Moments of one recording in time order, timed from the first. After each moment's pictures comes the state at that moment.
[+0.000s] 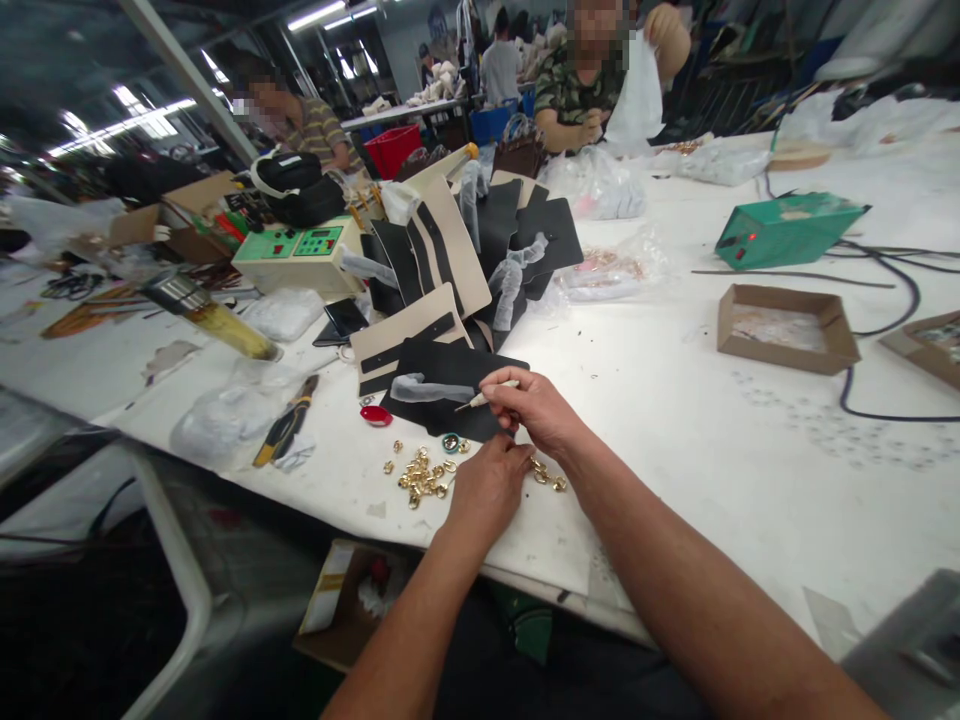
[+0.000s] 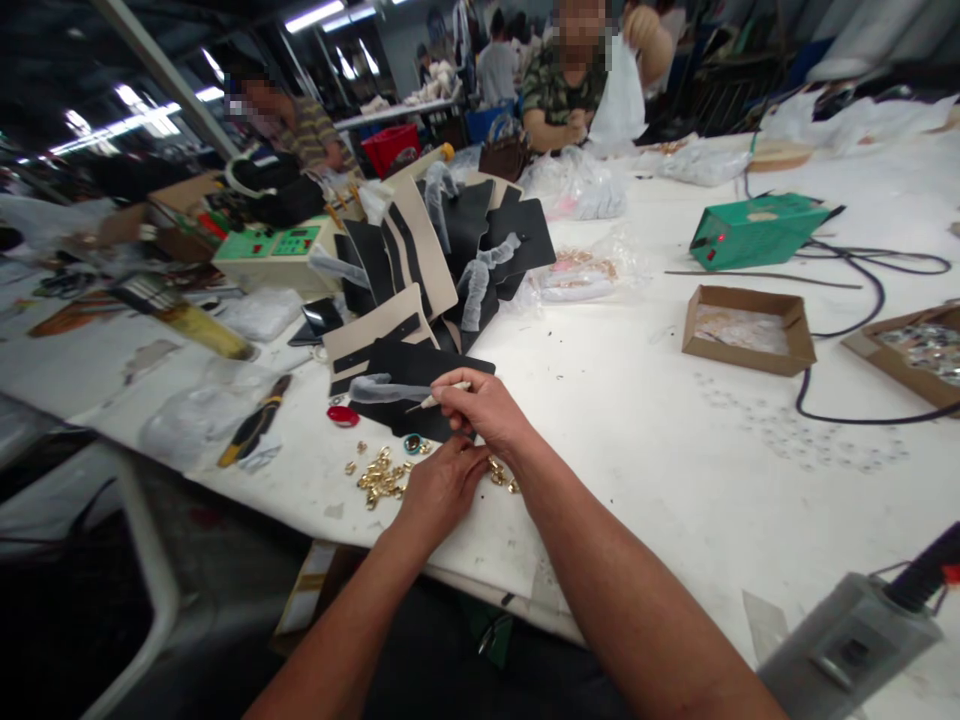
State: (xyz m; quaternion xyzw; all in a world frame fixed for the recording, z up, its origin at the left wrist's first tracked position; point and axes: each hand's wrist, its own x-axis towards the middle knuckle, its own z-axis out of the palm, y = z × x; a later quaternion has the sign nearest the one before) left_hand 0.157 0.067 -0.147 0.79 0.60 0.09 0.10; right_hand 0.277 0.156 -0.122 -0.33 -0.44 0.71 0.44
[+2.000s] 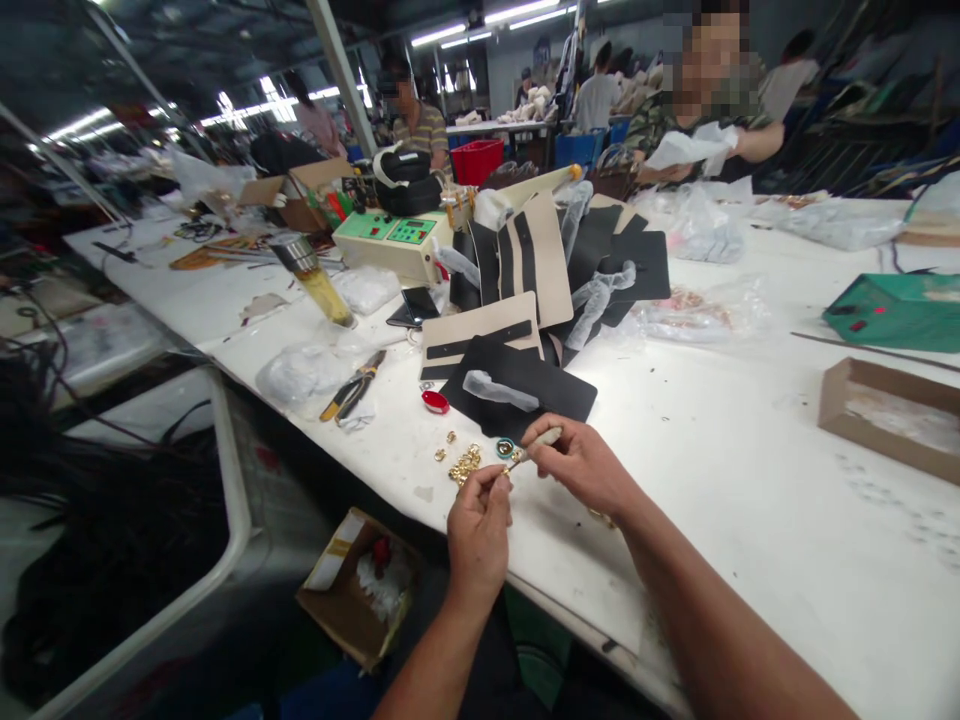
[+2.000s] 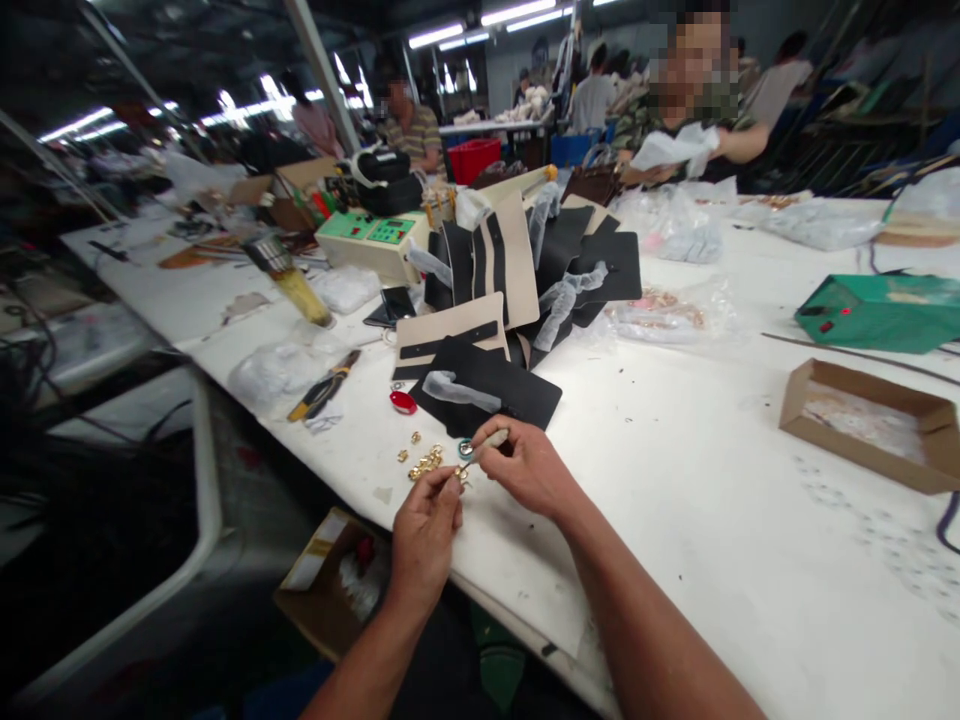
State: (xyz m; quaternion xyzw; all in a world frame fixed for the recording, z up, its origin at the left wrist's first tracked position) left_hand 0.120 0.007 -0.167 0.29 0.62 0.63 0.37; right_hand 0.253 0.119 -0.113 -0.36 -0.68 0.56 0.30
